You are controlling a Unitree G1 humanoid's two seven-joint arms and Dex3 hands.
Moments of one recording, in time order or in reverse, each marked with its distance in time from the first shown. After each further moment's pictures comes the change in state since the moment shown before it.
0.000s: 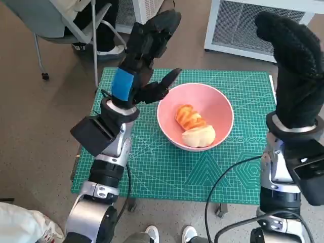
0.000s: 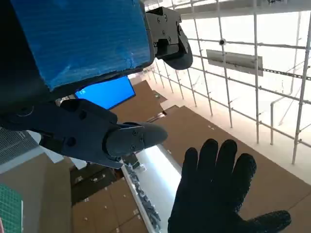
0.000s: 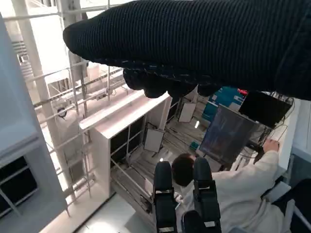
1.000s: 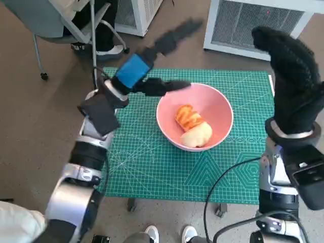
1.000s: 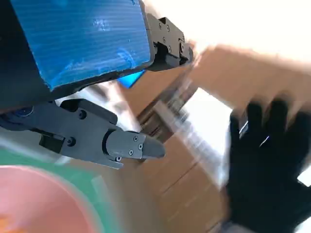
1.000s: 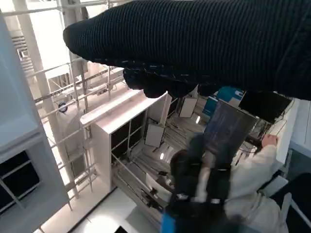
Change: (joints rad) left arm -0.110 0.123 -0.053 0.111 0.063 0.055 -0.098; right arm 0.023 0.003 -0.008 0.036 0.039 -0.061 0.043
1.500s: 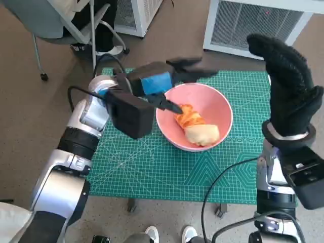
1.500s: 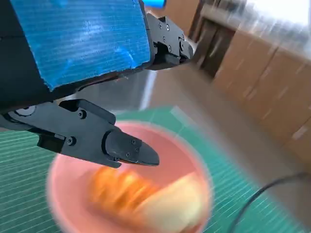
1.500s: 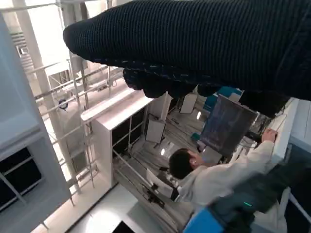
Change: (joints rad) left arm -0.146 0.140 -0.215 0.137 0.289 0.022 -0.138; right arm 0.012 0.016 0.001 0.055 0.013 -0.062 0.036
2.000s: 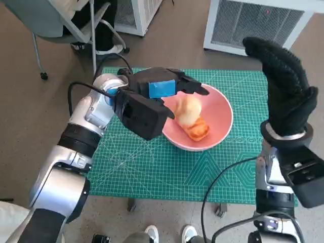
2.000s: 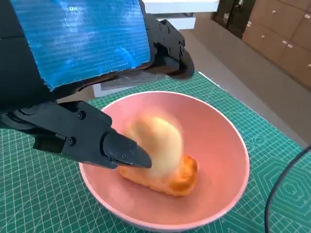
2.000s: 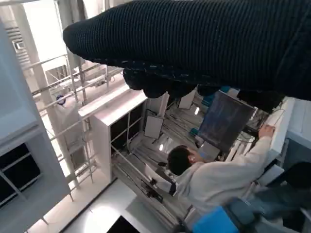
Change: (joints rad) left arm -0.060 0.037 -0.158 0.006 0.192 0.091 -0.075; right arm 0.000 0.001 0.000 0.035 0.010 -0.027 0.033
